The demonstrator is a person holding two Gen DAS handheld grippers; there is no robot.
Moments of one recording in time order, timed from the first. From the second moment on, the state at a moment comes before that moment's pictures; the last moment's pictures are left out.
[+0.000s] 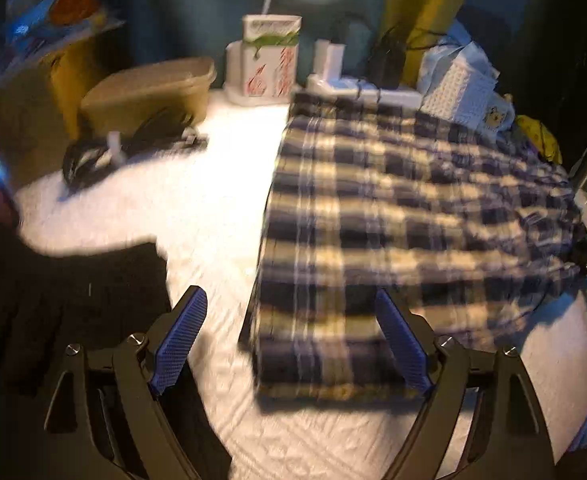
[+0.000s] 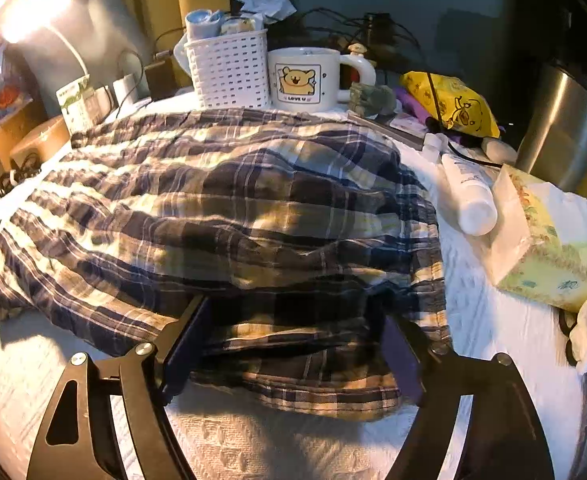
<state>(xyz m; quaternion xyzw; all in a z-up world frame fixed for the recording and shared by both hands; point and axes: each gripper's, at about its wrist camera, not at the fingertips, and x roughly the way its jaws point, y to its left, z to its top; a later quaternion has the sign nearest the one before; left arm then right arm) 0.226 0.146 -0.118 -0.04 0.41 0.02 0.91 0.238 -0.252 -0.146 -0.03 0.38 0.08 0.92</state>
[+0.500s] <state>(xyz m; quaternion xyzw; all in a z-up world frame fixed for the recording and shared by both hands) 0.372 0.114 -0.092 0.10 0.39 -0.07 0.91 0.250 -0.283 -0.112 0.01 0.33 0.06 0.94</state>
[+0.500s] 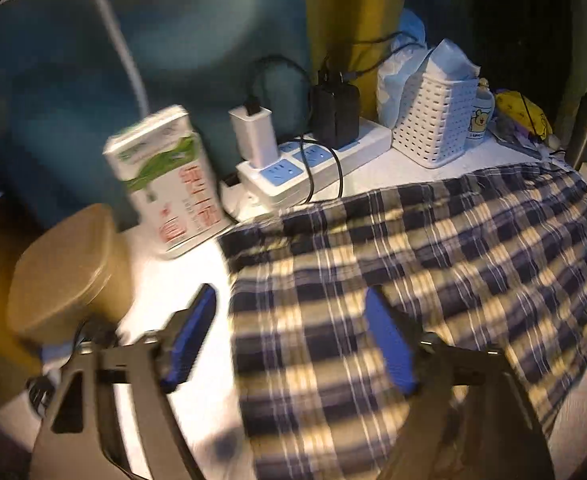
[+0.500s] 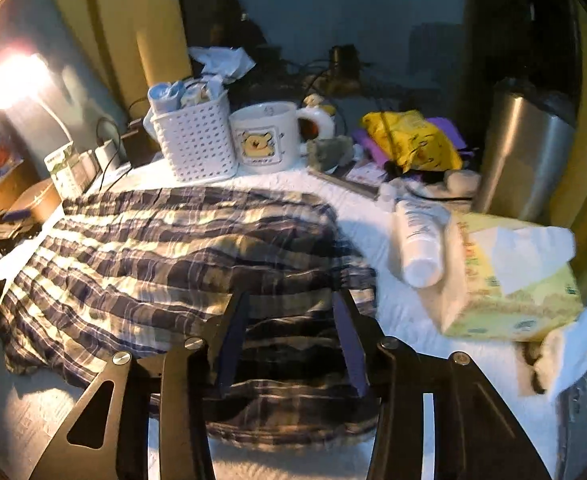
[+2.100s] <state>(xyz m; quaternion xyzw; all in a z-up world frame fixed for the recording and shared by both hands) 0.254 0.024 -0.142 0.03 0.44 -0.14 0.89 0.185 -0.288 -0.116 0.06 0.35 0.03 0.94</state>
